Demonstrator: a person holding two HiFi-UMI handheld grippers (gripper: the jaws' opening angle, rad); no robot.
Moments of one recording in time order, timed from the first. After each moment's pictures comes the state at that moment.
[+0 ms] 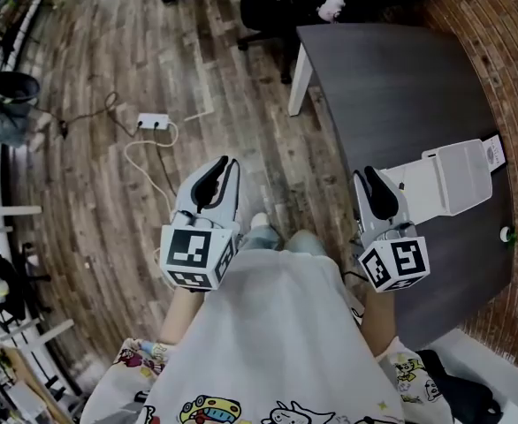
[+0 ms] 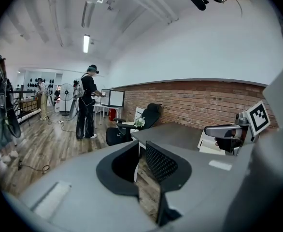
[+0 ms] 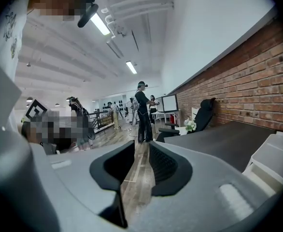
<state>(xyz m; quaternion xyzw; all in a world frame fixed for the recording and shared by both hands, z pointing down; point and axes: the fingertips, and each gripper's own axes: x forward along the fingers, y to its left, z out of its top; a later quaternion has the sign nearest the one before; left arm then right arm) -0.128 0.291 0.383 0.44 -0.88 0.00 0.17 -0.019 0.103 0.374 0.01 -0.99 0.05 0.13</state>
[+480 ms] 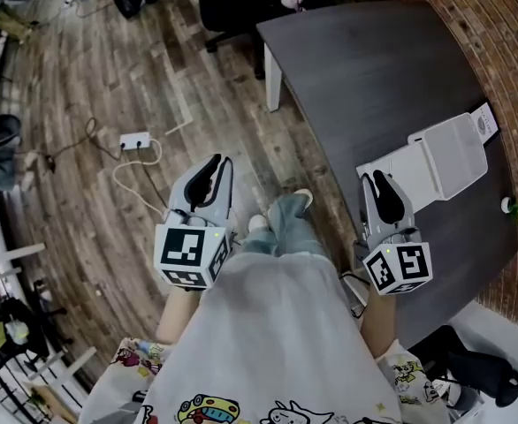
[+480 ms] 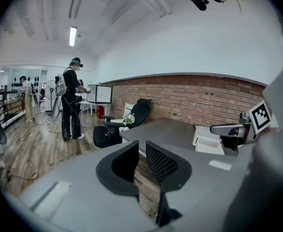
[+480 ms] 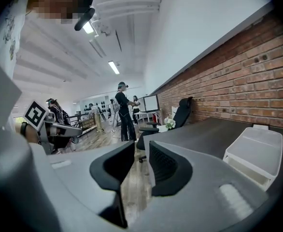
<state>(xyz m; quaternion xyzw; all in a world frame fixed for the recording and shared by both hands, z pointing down) -0.157 0.227 0.392 0.50 -0.85 0.03 0.18 0.005 0.040 0.386 0.12 -0.98 0.09 0.13</state>
